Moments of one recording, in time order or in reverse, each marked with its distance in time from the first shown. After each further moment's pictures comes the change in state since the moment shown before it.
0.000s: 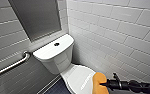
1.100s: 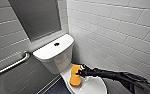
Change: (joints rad) left arm 0.000 0.008 -0.026 -0.001 0.007 -0.002; right arm 0.096 0.759 -0.818 -0.079 -0.111 0.011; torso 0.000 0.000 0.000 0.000
